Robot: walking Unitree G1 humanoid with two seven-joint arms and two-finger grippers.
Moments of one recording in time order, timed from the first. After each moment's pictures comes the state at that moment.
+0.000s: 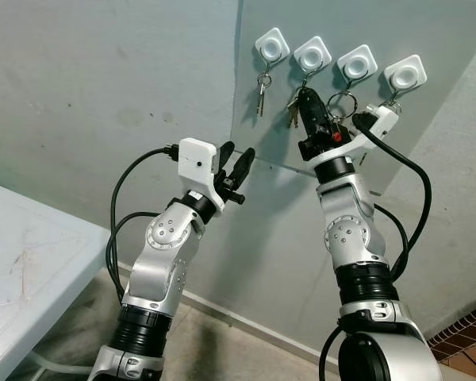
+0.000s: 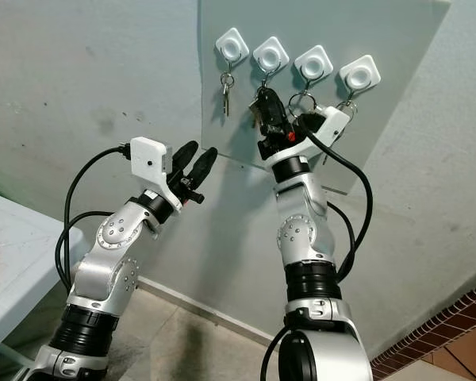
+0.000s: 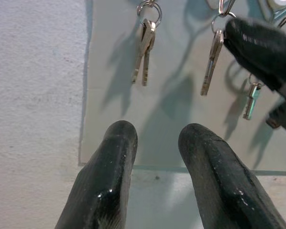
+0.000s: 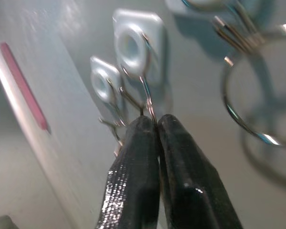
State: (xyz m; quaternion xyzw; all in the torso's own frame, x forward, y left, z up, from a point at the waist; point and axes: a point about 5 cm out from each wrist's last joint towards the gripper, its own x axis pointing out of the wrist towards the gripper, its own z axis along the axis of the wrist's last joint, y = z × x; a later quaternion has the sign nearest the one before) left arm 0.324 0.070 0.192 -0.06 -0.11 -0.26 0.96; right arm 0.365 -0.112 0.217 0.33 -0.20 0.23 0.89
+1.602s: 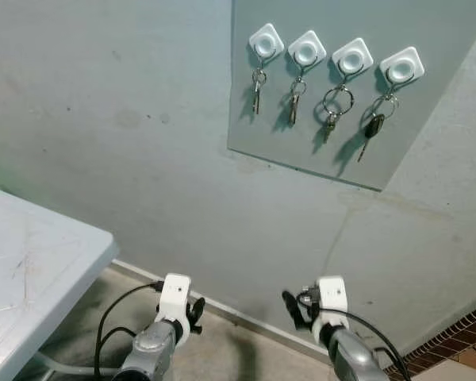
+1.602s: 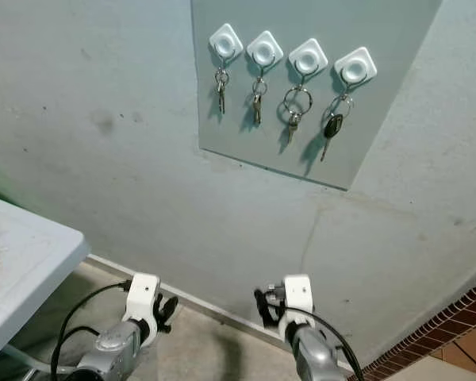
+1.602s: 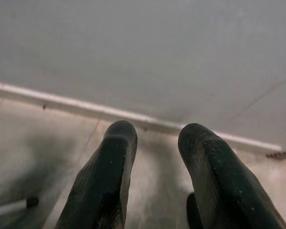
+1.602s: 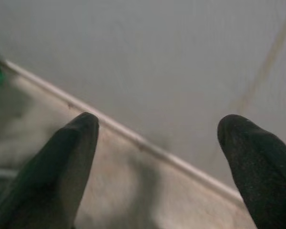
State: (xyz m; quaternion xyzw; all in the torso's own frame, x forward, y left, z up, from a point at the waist) left arm 0.242 0.133 -0.047 -0.02 0.33 -0.12 0.94; right arm 0.236 -0.159 -0.044 0.02 0.27 0.10 0.96
